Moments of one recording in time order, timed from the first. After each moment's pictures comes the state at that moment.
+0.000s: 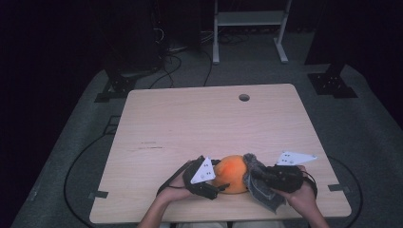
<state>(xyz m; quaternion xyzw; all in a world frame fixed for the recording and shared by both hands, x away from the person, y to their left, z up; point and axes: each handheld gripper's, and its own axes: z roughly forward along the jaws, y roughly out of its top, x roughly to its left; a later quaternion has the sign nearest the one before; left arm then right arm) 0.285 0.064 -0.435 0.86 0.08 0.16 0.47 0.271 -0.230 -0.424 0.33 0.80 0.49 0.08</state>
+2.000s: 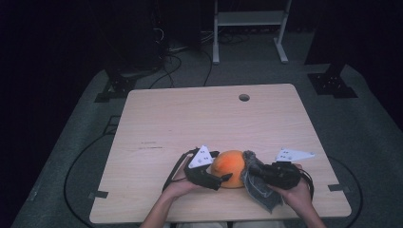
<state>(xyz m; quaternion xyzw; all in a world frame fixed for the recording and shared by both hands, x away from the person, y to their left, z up) 0.306 0.066 -0.430 0.83 0.19 0.11 0.52 0.277 -0.225 -0.430 0.35 0.78 0.51 0.06</state>
